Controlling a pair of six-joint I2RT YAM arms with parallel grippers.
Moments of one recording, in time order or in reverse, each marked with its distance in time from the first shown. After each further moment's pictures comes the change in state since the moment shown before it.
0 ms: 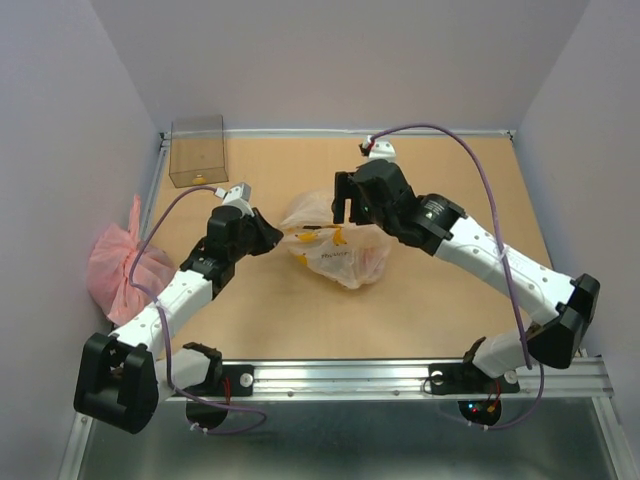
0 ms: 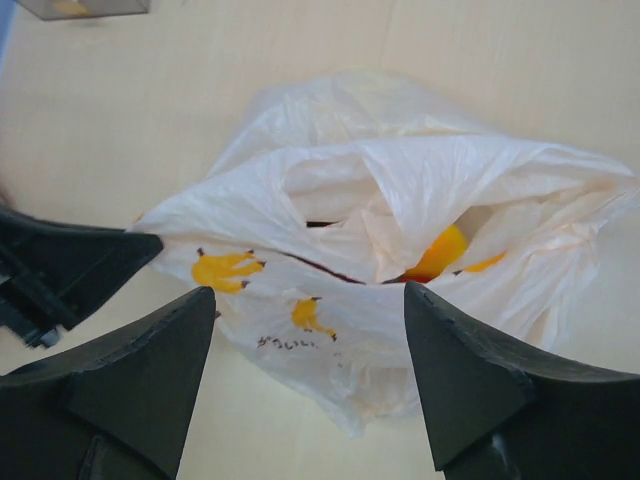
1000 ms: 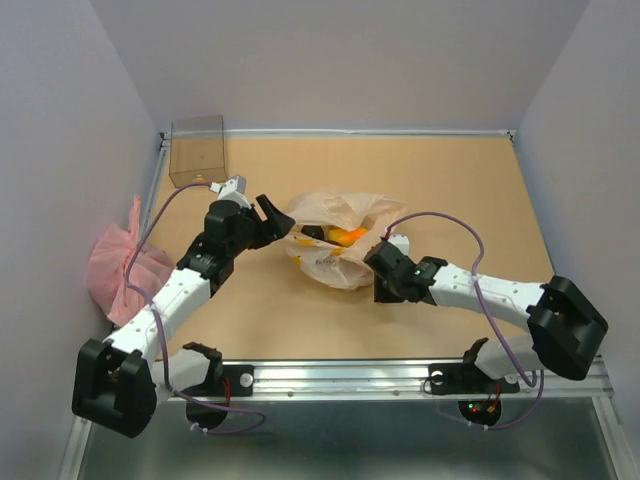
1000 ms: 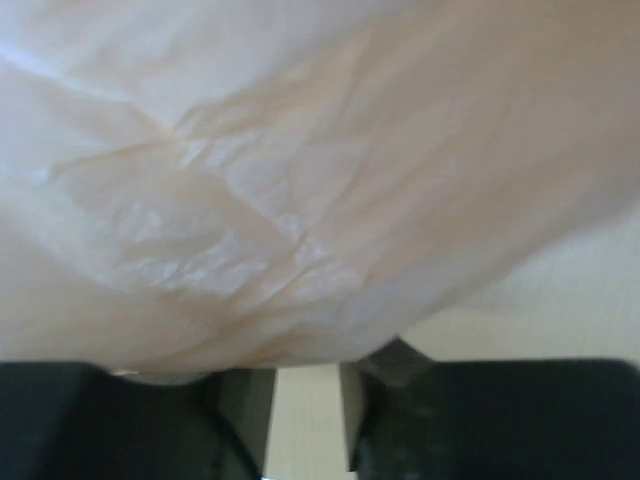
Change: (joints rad) left arm -0.012 -0.003 0.046 -0.010 -0.022 -0.098; right arm 0.000 -0.067 -0.728 0.139 -0.119 0.270
